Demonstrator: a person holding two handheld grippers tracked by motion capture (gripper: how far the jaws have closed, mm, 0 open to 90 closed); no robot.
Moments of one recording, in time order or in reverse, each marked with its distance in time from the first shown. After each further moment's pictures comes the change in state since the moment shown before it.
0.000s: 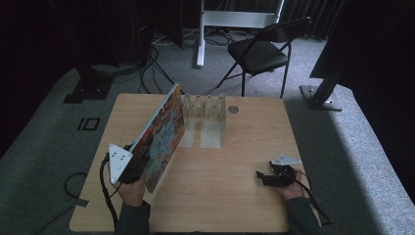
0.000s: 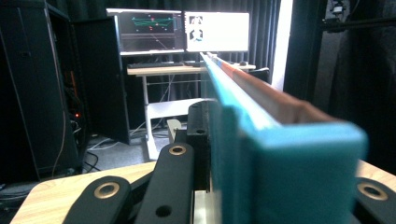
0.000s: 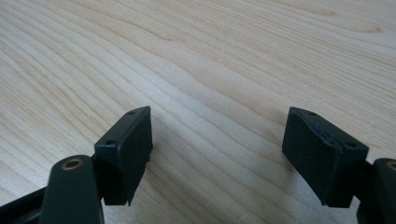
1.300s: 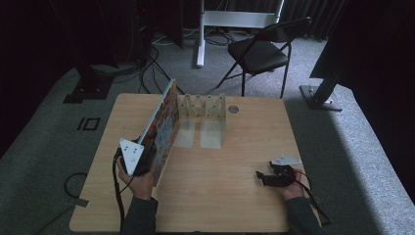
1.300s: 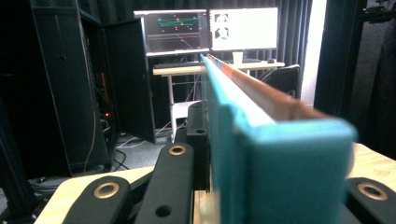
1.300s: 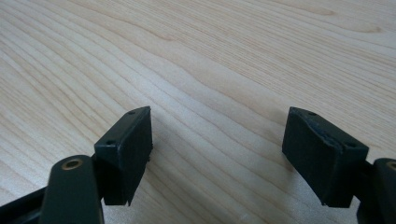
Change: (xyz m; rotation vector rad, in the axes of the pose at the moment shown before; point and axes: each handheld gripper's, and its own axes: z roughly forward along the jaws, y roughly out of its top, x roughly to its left) left arm -0.011 -0.008 0.026 0.001 0.123 0.035; right arm 0.000 0.000 0.000 0.000 0.000 0.001
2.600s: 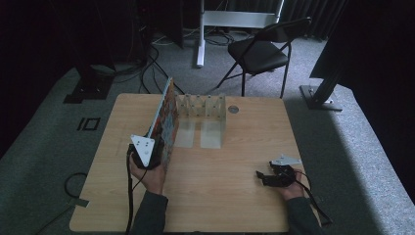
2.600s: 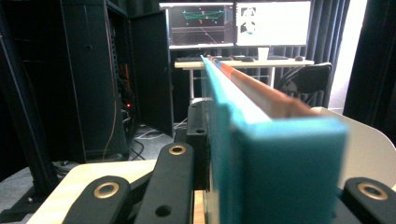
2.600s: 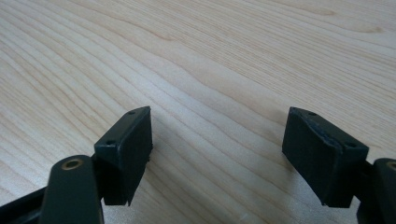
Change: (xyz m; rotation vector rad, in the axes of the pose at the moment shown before) left arm -0.018 -0.016 0.029 0.023 0.114 -0.024; right arm 0.000 0.000 0.000 0.000 -0.001 0.000
